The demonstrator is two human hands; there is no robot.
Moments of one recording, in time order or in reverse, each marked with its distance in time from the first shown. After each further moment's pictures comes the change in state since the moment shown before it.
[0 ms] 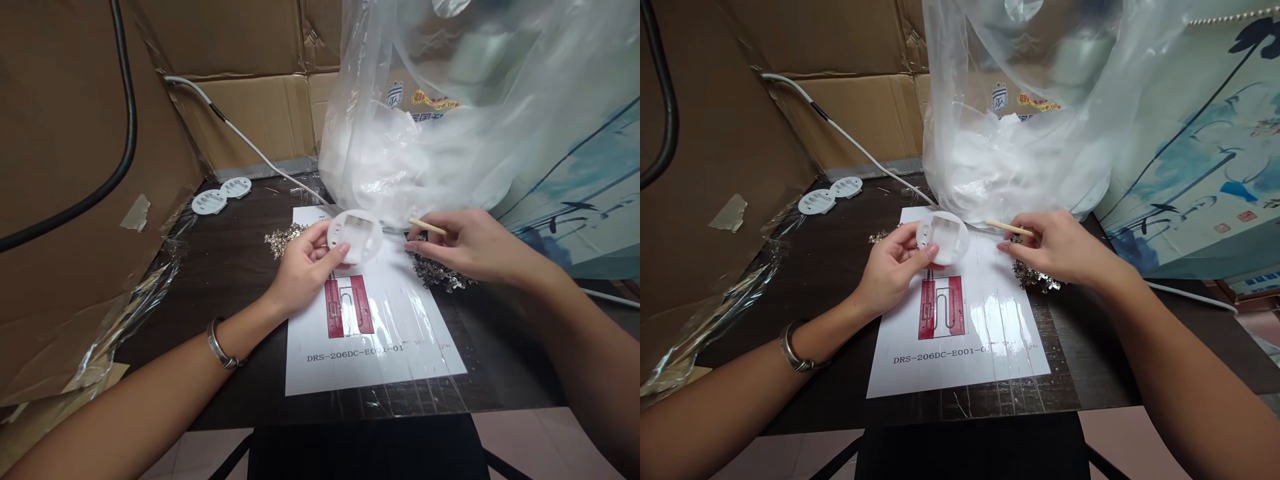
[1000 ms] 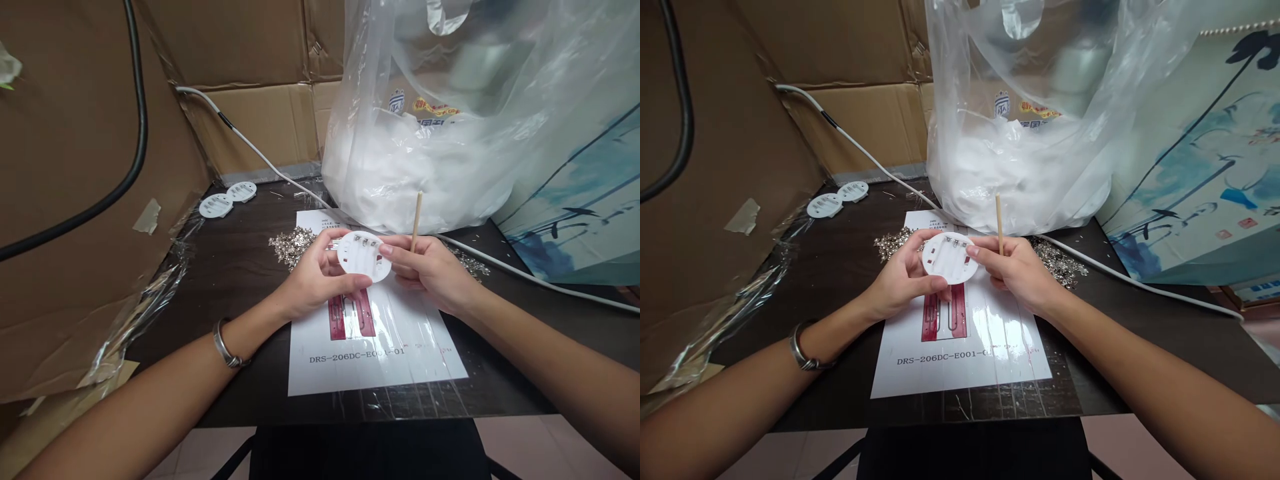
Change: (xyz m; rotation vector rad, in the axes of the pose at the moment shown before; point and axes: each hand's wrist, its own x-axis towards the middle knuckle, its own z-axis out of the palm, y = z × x) left_hand -0.004 0.001 -0.001 -0.194 -0.248 -0.205; right_hand 0.002 -0.030 0.054 1.205 -0.116 0.176
